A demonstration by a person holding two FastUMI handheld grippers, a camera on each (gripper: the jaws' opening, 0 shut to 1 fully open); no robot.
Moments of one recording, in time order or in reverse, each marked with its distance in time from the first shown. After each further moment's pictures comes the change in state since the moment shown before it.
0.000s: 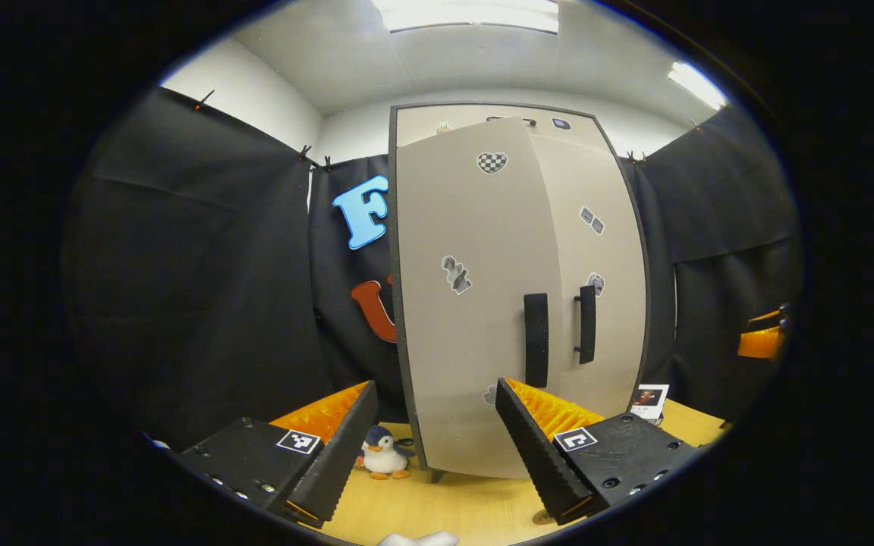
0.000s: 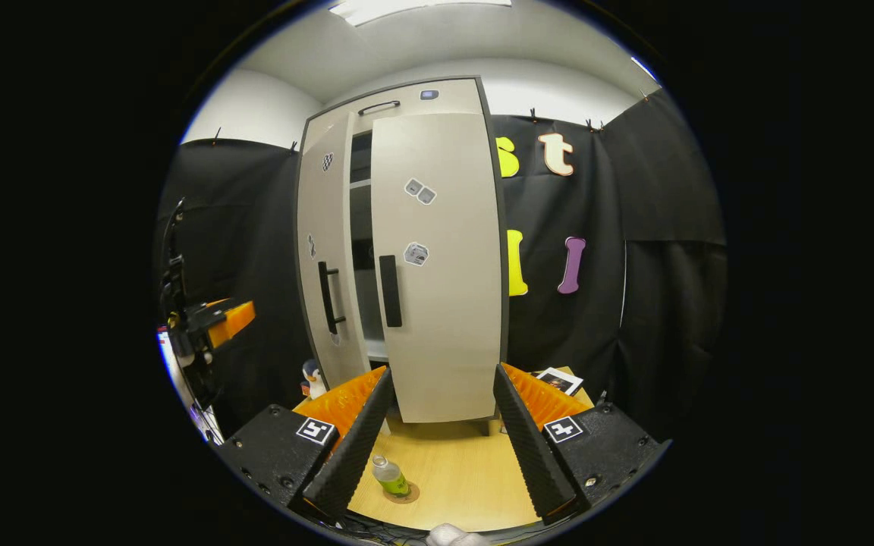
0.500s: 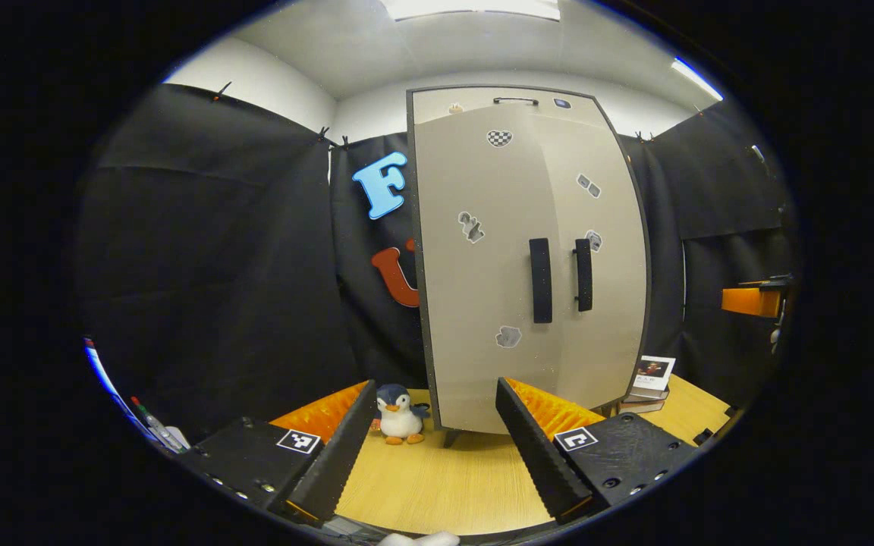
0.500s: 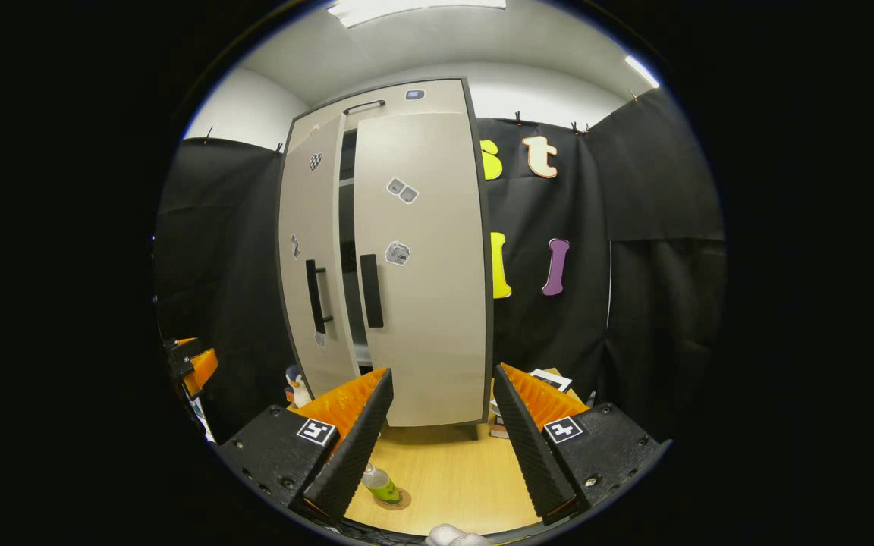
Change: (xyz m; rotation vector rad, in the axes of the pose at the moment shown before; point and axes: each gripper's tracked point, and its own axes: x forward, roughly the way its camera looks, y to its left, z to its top) left arm -0.049 -0.003 -0.049 -0.006 0.088 0.044; right arm 0.010 -0.014 -0.012 -0.018 -0.004 -0.080
